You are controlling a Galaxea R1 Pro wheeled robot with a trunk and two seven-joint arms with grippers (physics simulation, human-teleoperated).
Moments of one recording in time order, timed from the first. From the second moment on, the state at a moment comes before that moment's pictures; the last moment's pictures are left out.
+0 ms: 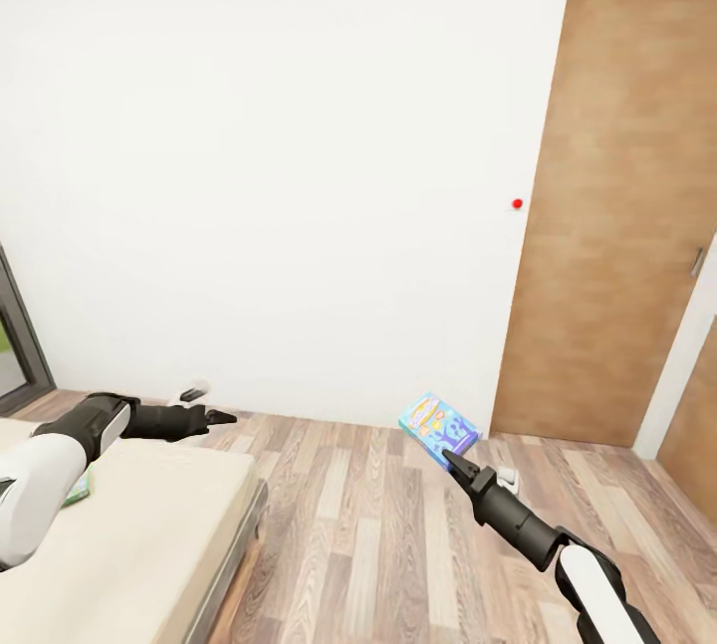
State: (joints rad) left arm -1.07 0.33 0.20 -0.14 -0.21 0.61 -0.94; right arm -0.22 -0.08 -0.08 -1.19 -1.17 0.65 0.38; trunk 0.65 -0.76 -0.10
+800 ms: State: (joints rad) left arm -1.07 0.33 0.20 -0.14 -0.20 0.61 -0.94; right arm -0.22 -0.08 -0.08 -1.19 -1.17 0.65 0.38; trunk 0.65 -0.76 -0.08
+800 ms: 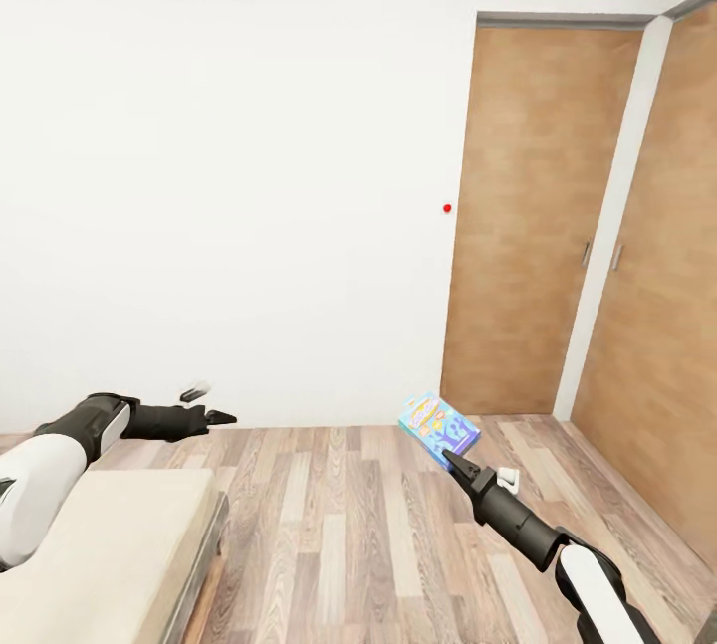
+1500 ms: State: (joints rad) left arm -1.07 0.33 0.20 -0.14 -0.21 0.61 -0.94; right arm -0.22 -0.08 -0.08 -1.19 -1.17 0.65 0.38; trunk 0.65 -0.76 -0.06
